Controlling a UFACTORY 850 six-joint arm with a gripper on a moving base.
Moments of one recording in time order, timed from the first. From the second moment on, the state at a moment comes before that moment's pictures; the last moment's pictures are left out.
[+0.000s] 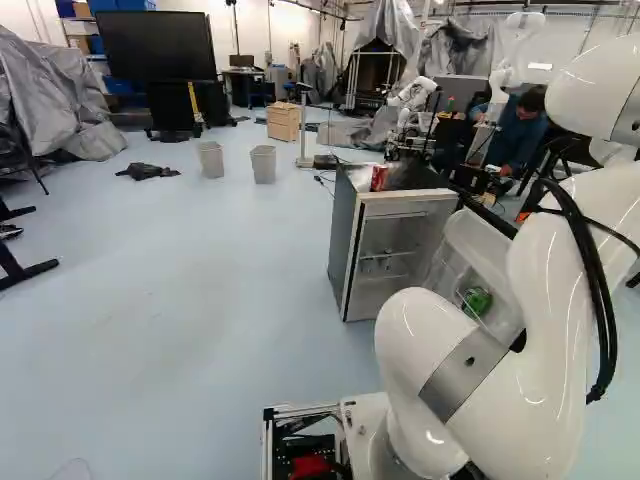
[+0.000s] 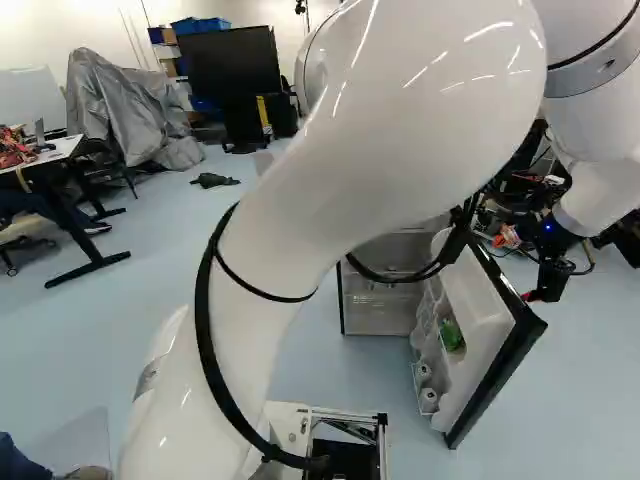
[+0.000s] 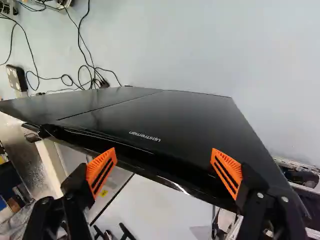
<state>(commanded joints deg) -65.6 -36.0 -86.5 29.7 -47.1 -1.8</state>
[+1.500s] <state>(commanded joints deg) -60.8 -28.2 -74.8 29.7 -47.1 -1.8</state>
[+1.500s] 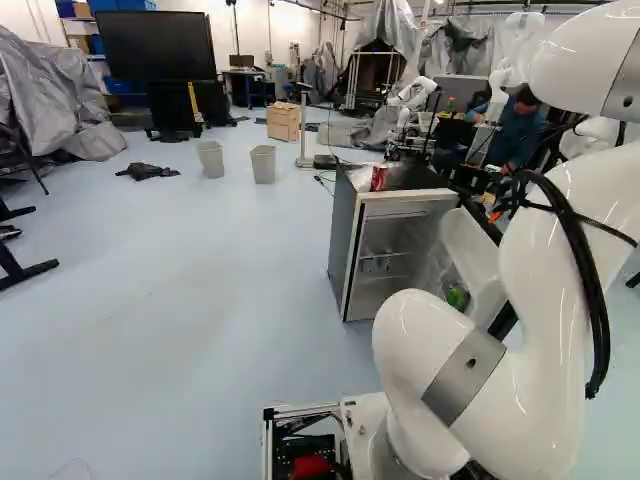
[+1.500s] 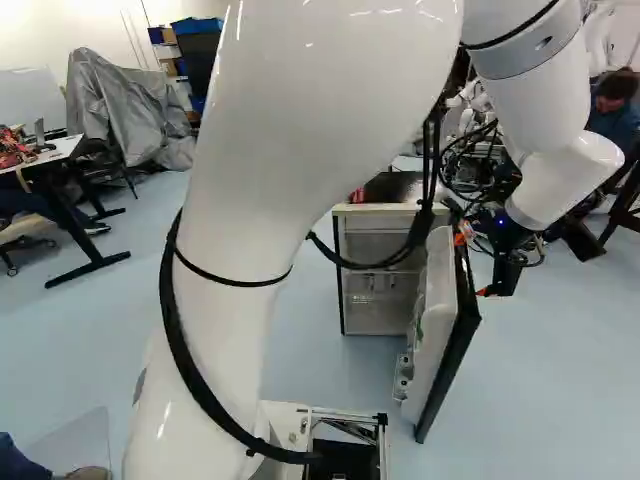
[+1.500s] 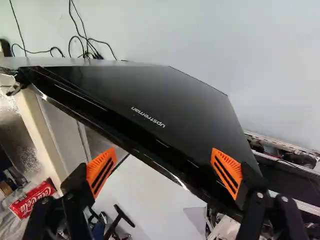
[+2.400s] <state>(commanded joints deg) -53.8 -24.9 -70.0 29.7 -47.1 -1.8</state>
